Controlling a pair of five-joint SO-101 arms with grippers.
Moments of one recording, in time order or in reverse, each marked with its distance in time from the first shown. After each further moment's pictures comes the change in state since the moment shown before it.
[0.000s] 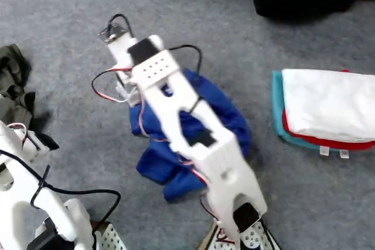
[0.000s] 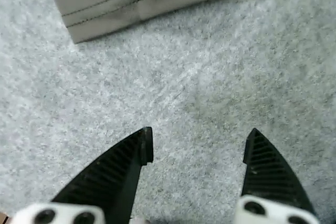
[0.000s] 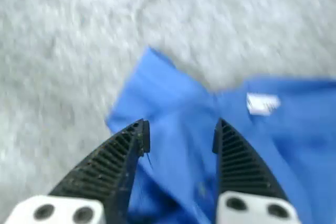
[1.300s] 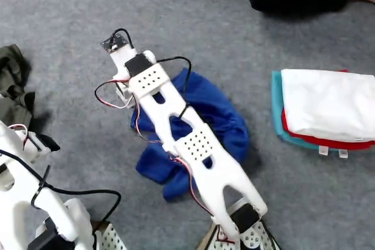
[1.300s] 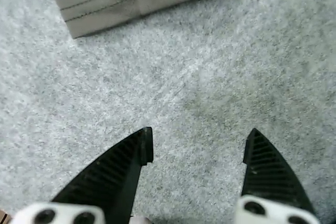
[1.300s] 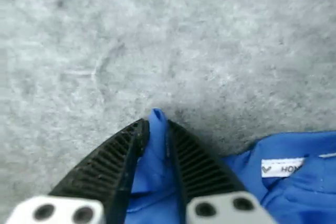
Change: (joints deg) left arm -0.2 0.0 0.5 0.0 0.2; right arm 0.7 23.5 -19.5 -3.9 -4.0
